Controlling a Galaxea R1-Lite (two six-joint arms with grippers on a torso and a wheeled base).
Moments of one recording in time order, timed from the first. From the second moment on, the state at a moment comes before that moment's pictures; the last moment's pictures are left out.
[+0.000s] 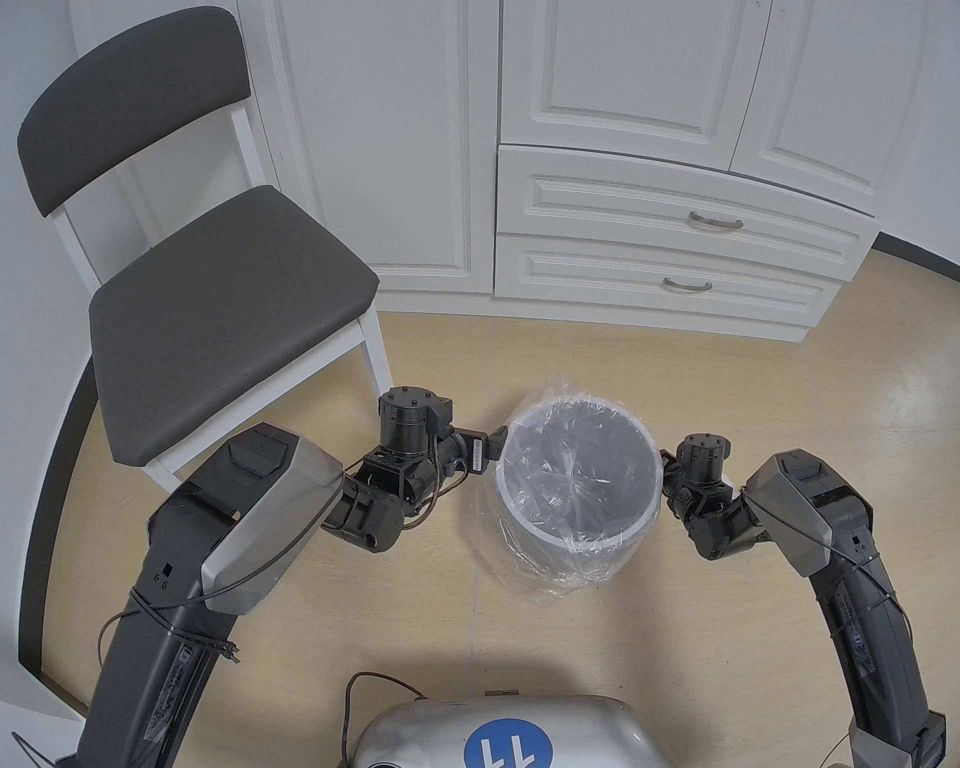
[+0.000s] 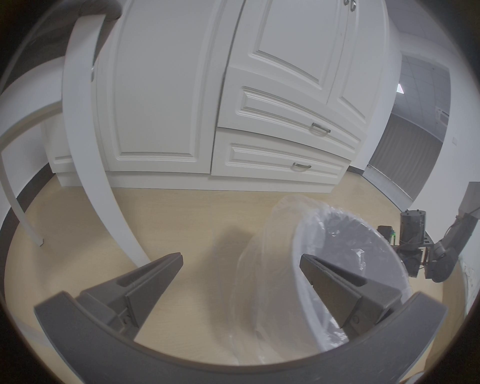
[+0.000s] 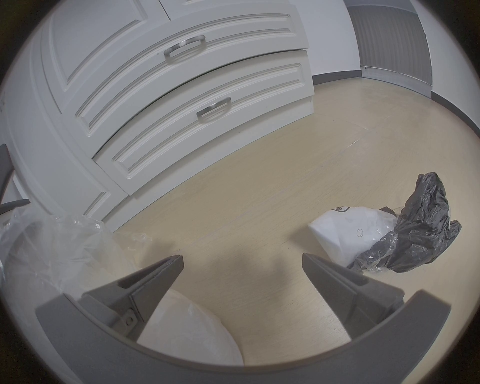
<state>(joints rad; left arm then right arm) -0.47 2.68 -1.72 -0.76 0.03 -0.07 0.15 2.89 -1.73 -0.89 -0.25 0.60</state>
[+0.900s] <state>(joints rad) -0.46 2.69 -1.74 -0.81 0.03 -0.15 0.15 2.89 -1.73 -0.89 -0.25 0.60</state>
